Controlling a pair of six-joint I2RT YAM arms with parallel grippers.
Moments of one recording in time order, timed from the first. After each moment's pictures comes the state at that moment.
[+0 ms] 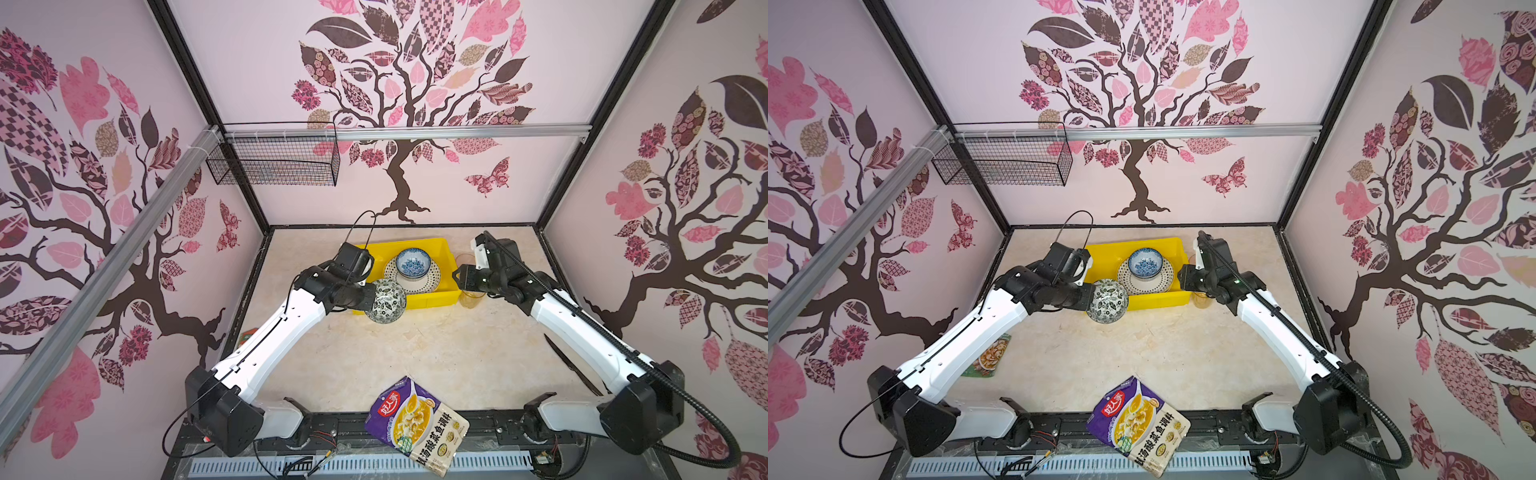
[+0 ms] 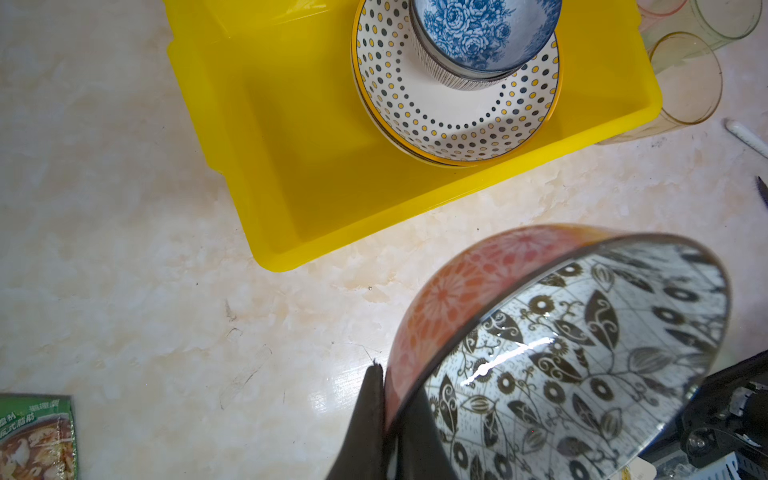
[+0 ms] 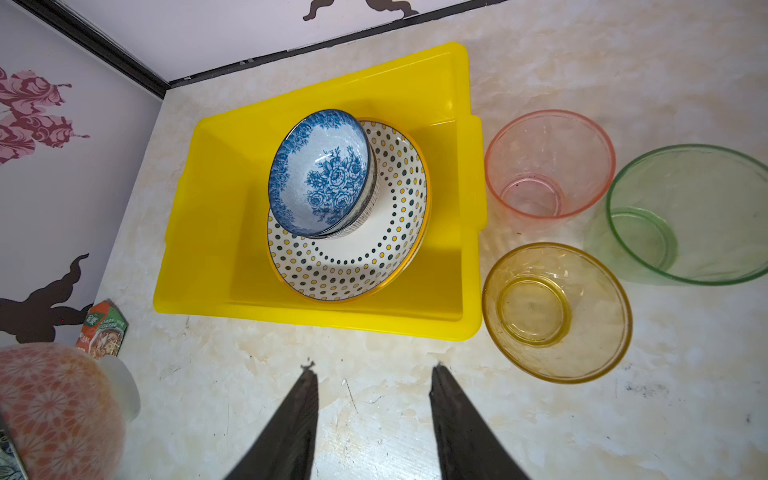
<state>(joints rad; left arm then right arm) -0.56 1.37 1.35 -1.01 -0.02 -0.29 0.40 1.30 1.13 -0.53 -0.10 0.44</state>
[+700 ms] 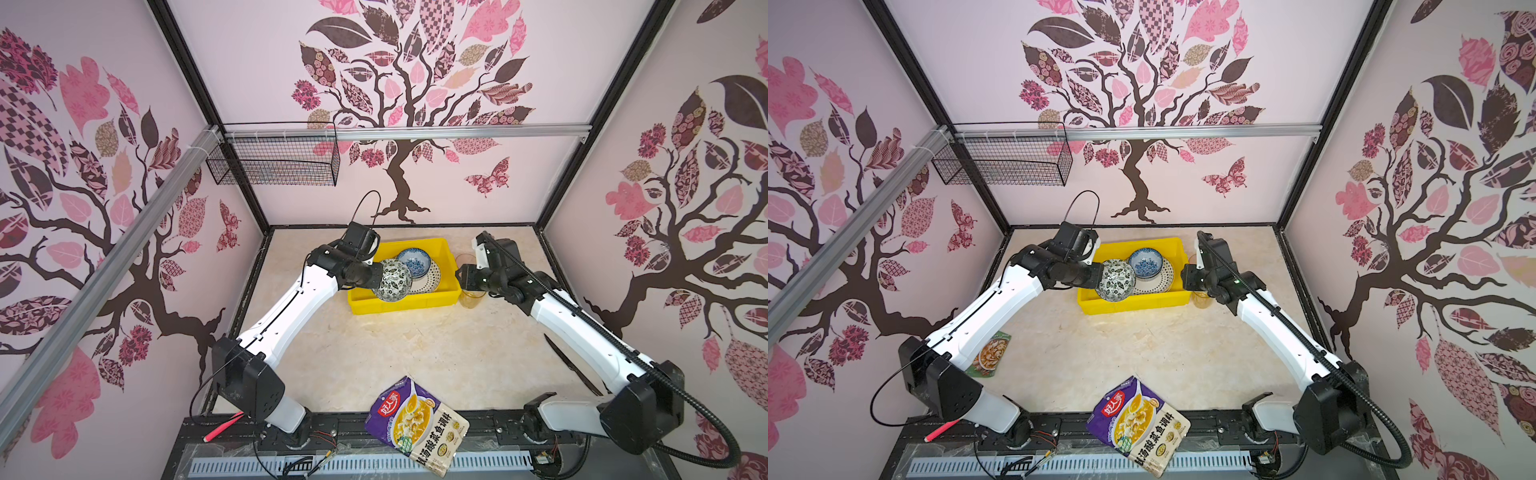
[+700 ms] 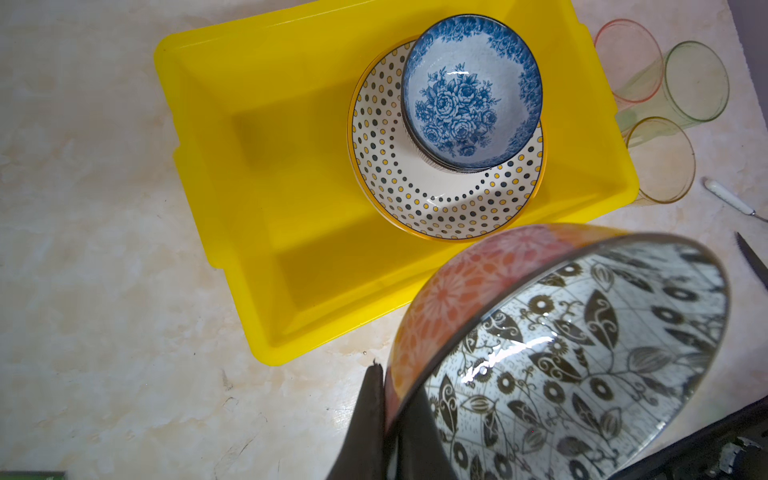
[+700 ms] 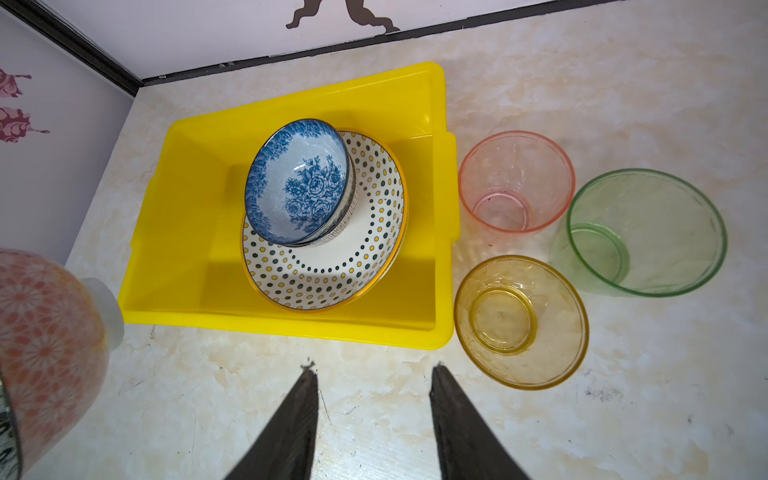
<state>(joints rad) -0.50 1.56 1.55 -0.98 0.01 -0.26 0.40 1.31 1.13 -0.53 -0.03 0.39</state>
